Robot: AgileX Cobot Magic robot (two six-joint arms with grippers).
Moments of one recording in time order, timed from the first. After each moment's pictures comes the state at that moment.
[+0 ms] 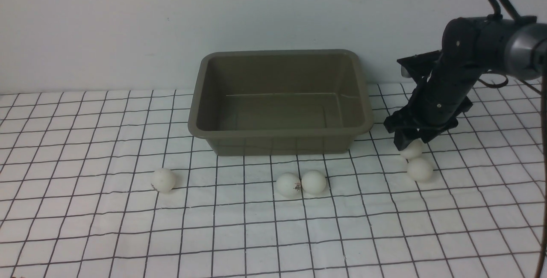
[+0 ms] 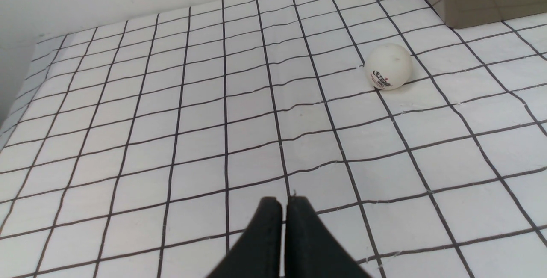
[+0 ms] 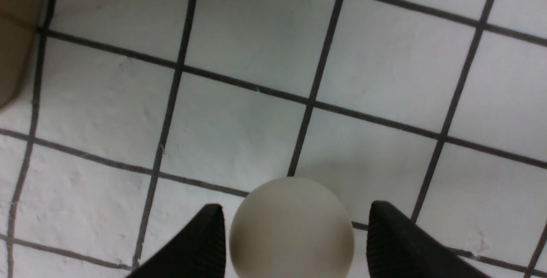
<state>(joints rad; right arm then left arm) 0.17 2.17 -1.69 0.08 1.03 -0.20 0.02 -0.01 0.02 0.01 0.41 0.13</state>
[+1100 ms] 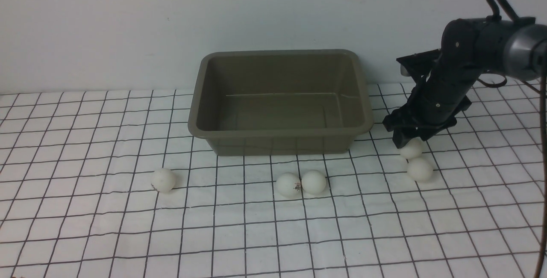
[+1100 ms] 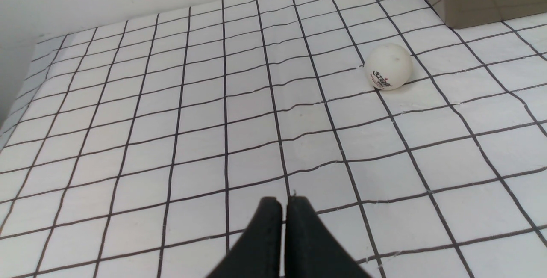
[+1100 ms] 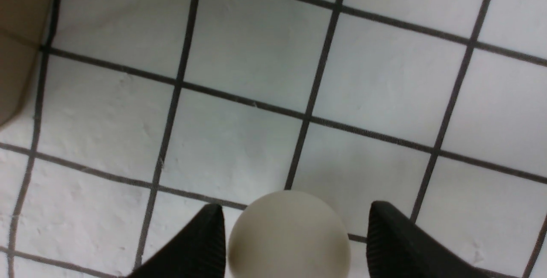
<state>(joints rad) 0.17 2.17 -1.69 0.08 1.01 -0.20 0.02 -0.01 0.02 0.01 0.41 0.13</state>
